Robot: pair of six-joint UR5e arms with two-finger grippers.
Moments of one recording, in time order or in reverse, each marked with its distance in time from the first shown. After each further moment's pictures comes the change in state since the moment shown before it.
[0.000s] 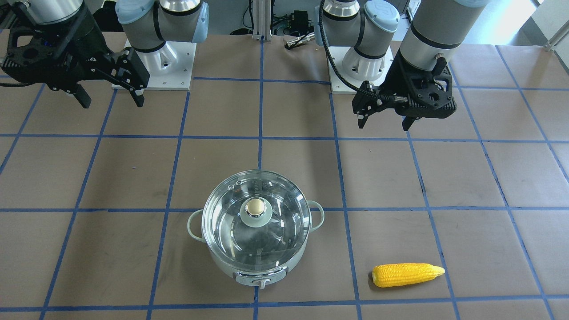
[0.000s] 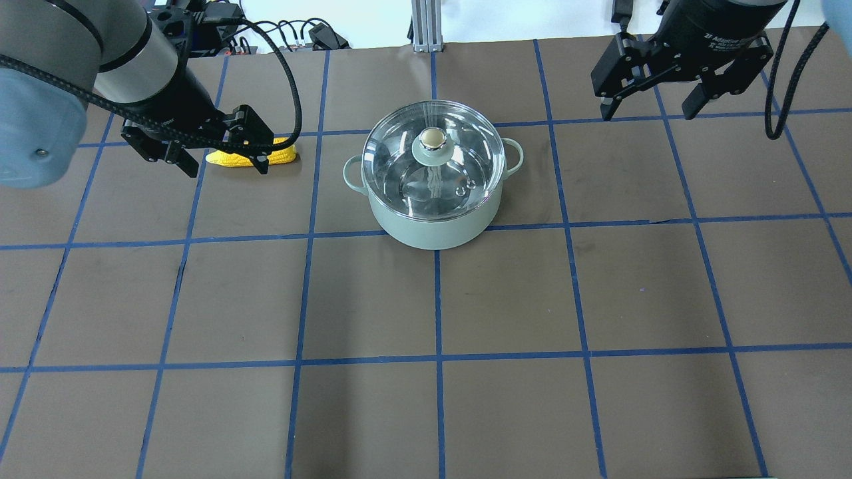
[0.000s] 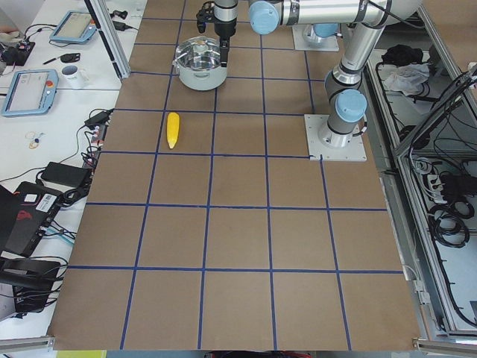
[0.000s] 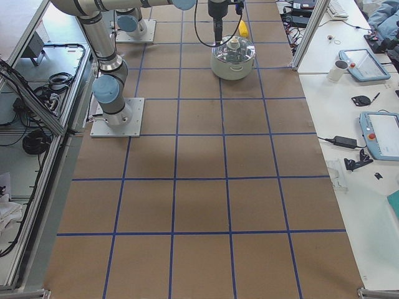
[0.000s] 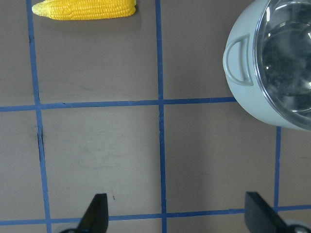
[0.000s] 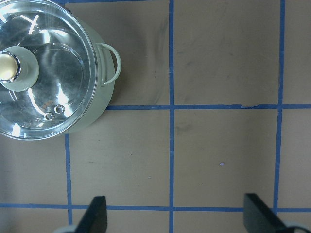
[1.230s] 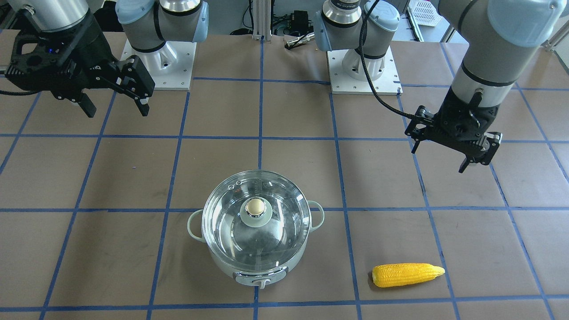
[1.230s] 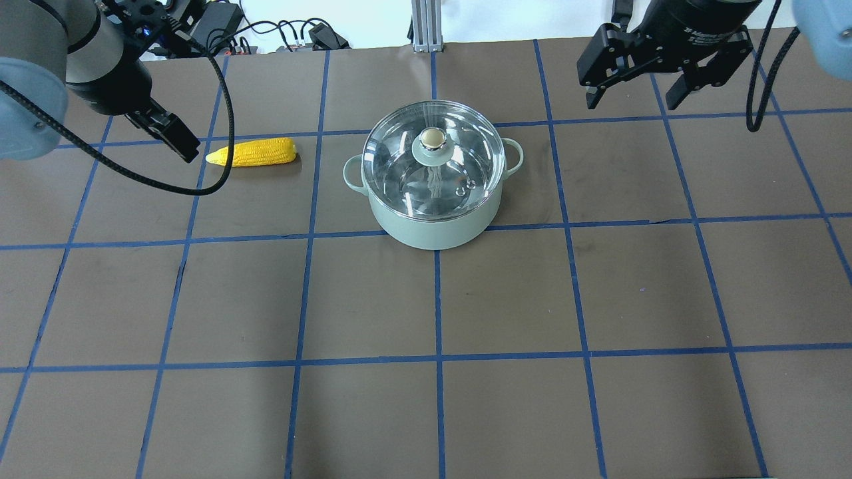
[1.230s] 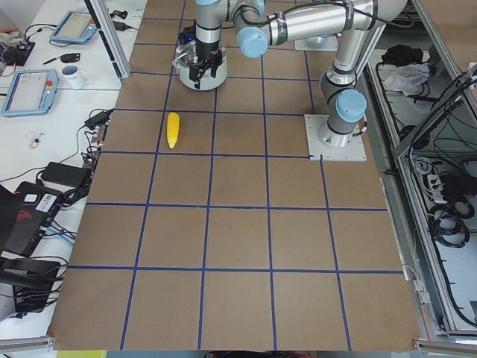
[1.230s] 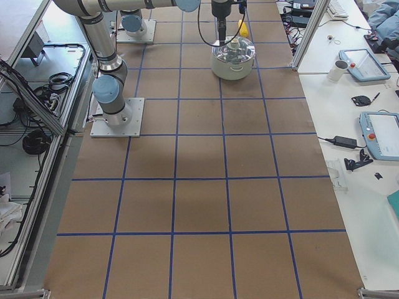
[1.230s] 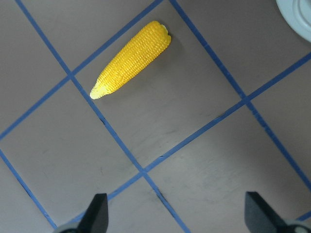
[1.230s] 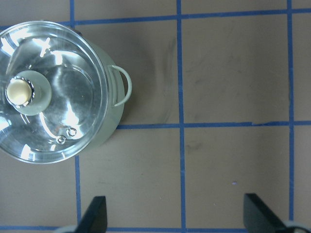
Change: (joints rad) left arm 0.135 -0.095 0.011 0.182 0.117 0.745; right arm 0.020 0.025 0.001 -0.071 0.013 0.040
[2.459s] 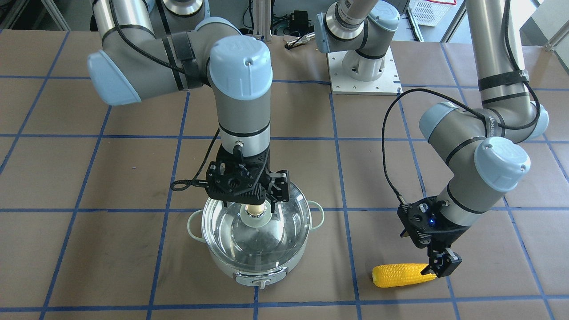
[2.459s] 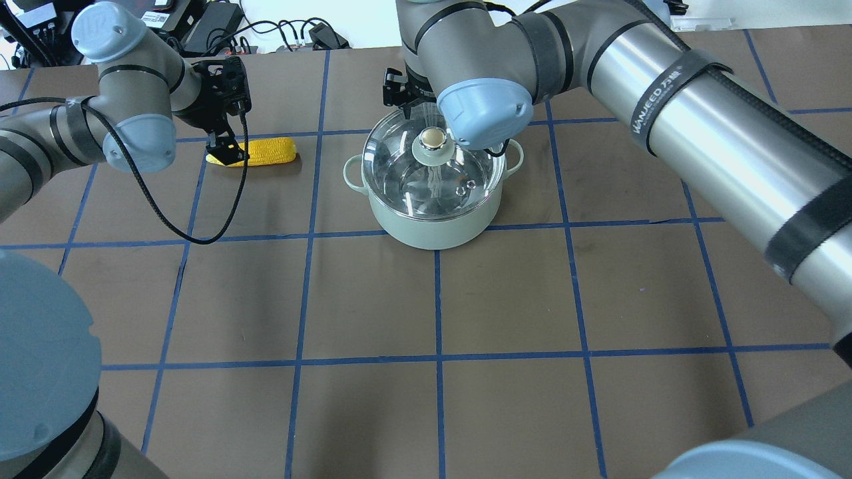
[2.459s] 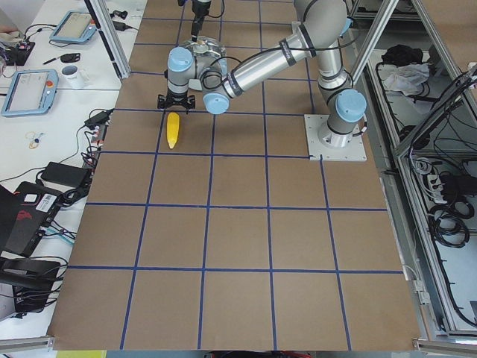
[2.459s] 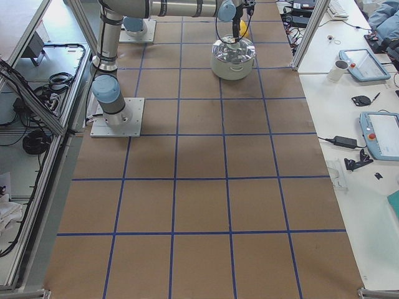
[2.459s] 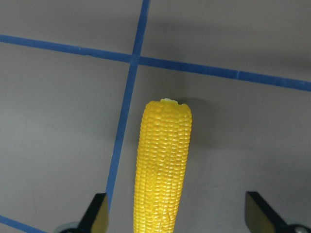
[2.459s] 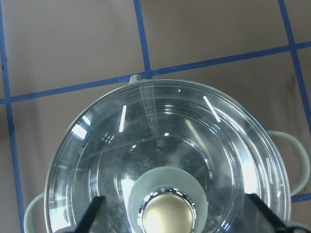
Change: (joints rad) left arm 0.041 -0.391 0.005 0.461 -0.224 0.768; right arm 0.382 0.428 -0.112 -0.444 -0.158 0.520
